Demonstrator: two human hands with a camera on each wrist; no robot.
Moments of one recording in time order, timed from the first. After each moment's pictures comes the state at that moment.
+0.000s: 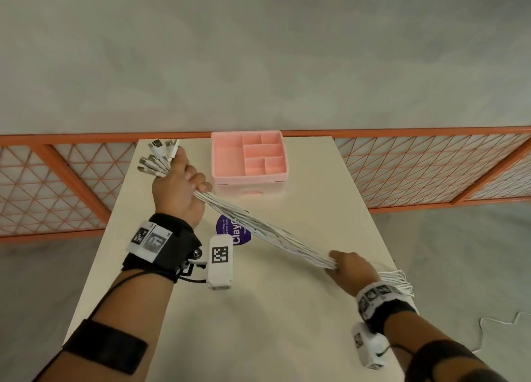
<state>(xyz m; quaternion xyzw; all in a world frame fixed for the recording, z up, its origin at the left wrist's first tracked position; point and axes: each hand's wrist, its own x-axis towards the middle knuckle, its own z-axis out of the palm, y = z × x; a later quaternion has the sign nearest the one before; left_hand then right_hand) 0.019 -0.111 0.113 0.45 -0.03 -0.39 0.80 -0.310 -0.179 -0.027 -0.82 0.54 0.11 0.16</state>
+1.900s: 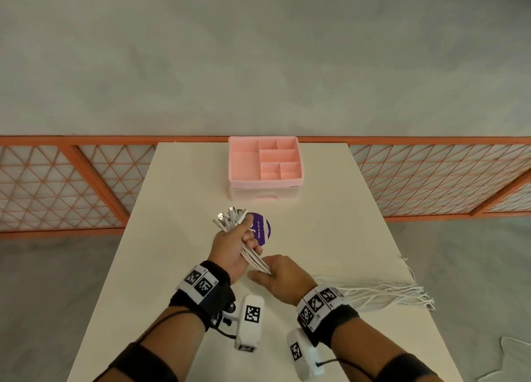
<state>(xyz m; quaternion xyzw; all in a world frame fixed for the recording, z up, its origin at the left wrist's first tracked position) -0.029 -0.080 0.024 0.49 0.00 -0.57 0.65 -0.168 -0.112 0.000 -0.82 0.37 0.00 0.44</state>
